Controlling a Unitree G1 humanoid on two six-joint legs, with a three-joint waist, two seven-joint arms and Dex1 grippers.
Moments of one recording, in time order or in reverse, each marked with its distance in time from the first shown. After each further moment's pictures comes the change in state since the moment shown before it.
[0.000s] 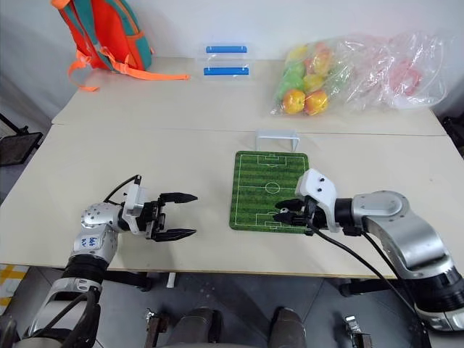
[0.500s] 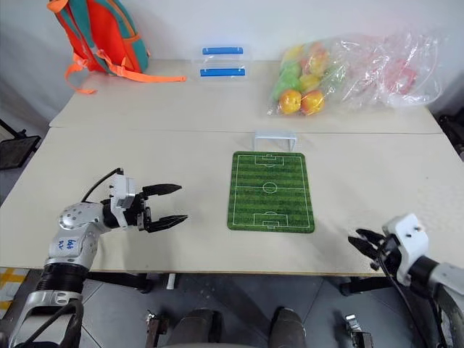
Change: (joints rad) left arm 0.078 0.087 0.027 -0.187 0.021 0.151 0.209; right arm 0.617 0.069 -0.591 -0.121 0.048 -0.102 -0.223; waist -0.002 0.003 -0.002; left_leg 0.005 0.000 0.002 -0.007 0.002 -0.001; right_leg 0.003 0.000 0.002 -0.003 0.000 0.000
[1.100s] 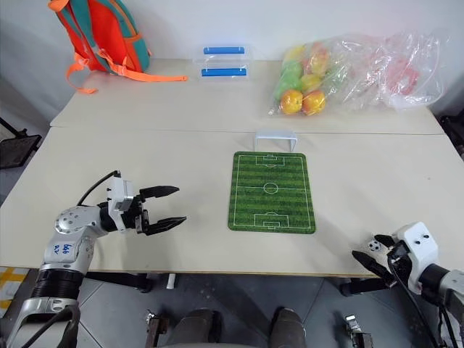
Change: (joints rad) left arm 0.065 0.020 0.022 -0.095 0.000 0.052 0.081; right arm 0.082 0.019 -0.016 0.205 -0.060 -0.065 0.019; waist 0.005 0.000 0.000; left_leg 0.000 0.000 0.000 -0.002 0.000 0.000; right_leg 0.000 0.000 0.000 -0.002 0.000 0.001
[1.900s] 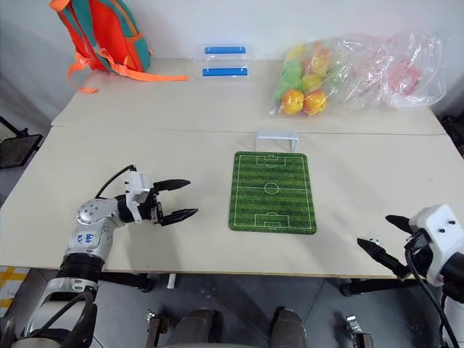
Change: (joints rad) left arm -0.136 -0.084 -0.030 0.222 0.026 -0.133 -0.044; right arm 0.115 -0.108 -0.163 -0.244 0.156 0.095 -0.008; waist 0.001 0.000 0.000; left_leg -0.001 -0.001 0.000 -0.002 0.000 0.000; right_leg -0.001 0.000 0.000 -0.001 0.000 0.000
